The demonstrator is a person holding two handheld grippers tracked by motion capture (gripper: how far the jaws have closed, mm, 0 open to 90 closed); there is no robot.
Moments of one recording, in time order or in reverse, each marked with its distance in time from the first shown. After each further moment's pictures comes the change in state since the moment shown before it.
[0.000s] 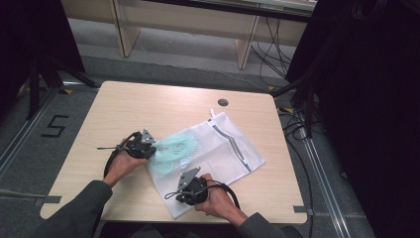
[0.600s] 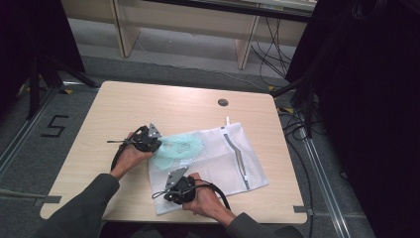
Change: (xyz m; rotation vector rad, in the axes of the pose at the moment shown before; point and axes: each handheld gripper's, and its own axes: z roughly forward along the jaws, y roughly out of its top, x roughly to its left) left arm 0.006 0.017 0.019 -0.025 0.020 0.031; right arm 0.004 0.024 0.019 -0.037 0.003 -0.030
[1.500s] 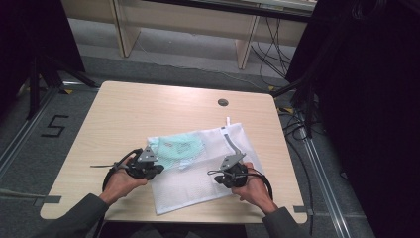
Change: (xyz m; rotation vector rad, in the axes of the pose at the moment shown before) left arm -0.065 -0.029 -0.061 -0.032 -0.210 -0.047; right arm -0.057 -0.101 -0.091 0.017 -0.210 0.232
